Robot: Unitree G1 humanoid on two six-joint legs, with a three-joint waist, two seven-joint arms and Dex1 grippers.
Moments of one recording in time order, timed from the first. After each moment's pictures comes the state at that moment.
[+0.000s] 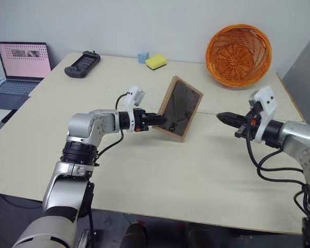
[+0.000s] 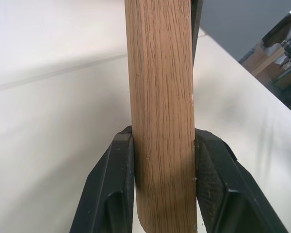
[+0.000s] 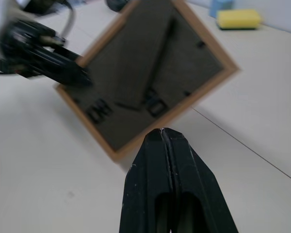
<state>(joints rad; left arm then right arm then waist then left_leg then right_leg) -0.90 0.48 -0.07 0.30 -0.53 0.91 -0.89 -0.55 -0.68 -0.20 -0.41 0.67 1.03 0.66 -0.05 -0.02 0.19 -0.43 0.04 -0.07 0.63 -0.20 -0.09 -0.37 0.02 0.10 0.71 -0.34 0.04</state>
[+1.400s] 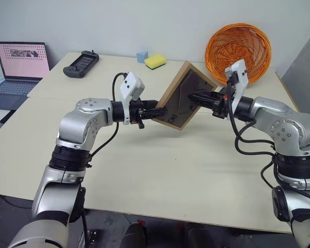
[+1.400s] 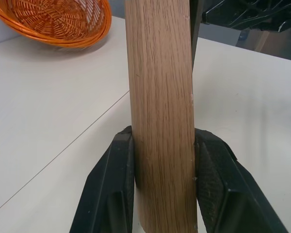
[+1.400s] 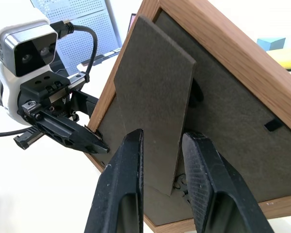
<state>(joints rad) -0.86 0.56 -0.09 0.12 -0.41 0.67 -1.01 -0.82 -0.51 -0.07 -0.16 0.68 0.97 0.60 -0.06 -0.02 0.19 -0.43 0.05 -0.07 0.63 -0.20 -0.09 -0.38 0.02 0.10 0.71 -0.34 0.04</state>
